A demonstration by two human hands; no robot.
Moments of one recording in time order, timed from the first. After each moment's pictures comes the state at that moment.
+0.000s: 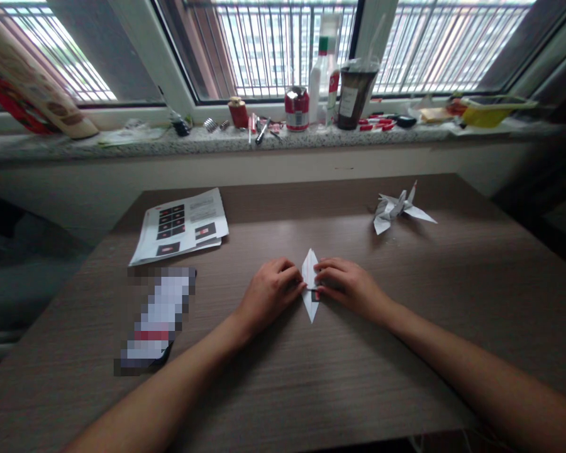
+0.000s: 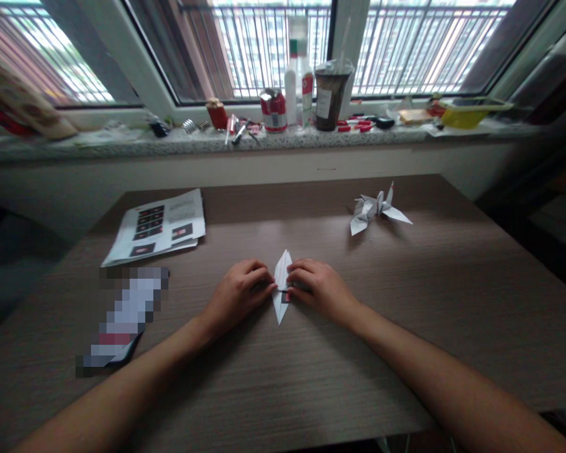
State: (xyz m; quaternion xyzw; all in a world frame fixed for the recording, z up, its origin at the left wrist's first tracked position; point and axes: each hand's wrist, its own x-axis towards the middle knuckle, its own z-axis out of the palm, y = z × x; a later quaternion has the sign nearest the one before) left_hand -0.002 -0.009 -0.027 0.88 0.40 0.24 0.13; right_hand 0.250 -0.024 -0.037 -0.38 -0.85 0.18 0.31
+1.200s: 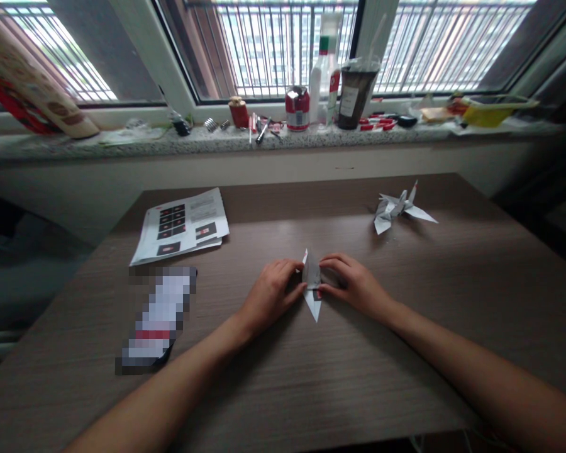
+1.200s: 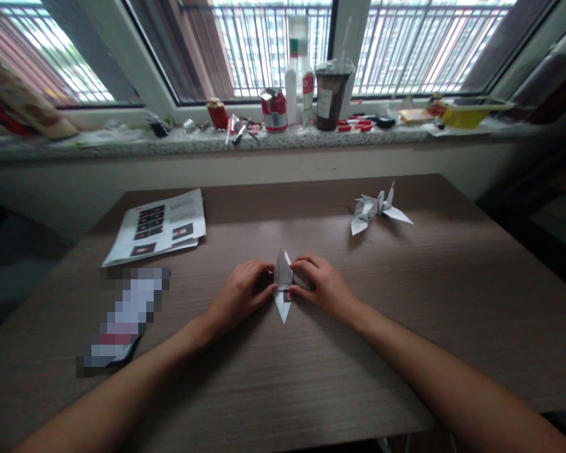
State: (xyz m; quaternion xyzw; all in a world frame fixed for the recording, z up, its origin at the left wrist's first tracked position) left_hand 0.000 -0.009 -0.031 0.85 0.39 0.27 0.21; right_hand 0.251 -0.024 -0.033 -0.42 -0.81 0.22 0.34
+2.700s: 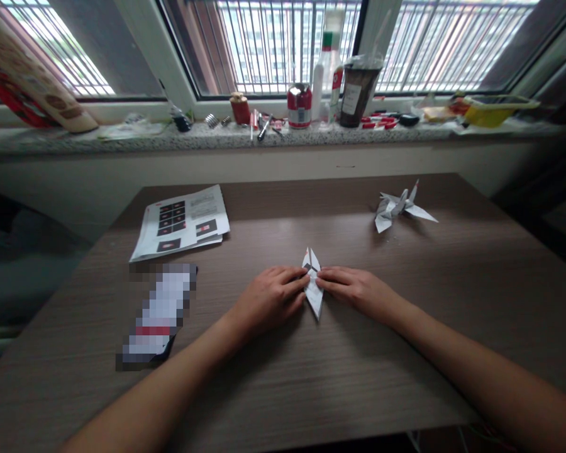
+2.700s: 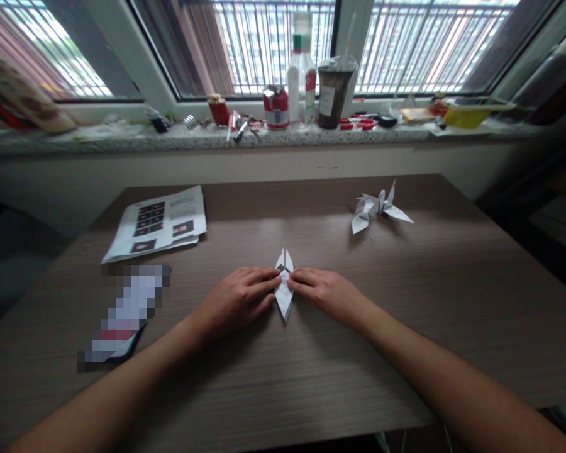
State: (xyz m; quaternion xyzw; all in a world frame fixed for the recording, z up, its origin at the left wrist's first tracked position) left_hand -0.012 -0.020 -0.021 0.93 0.30 0.19 0.09; right_hand 0.266 -0.032 -0.034 -0.31 -0.93 0.07 0.21
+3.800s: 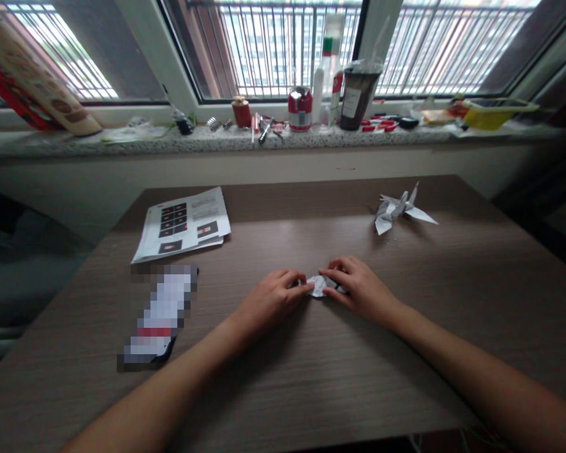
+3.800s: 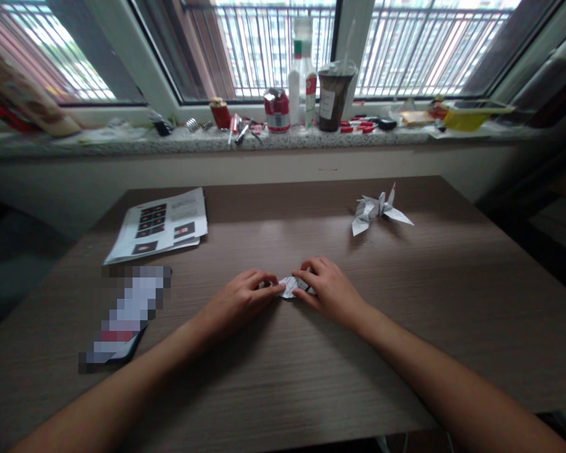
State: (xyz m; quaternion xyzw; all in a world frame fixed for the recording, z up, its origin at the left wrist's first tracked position) left_hand -0.011 -0.018 -0.024 0.94 0.28 0.17 0.10; right_hand 0.257 -0.033 -0.027 -0.42 -0.87 0.10 0.24
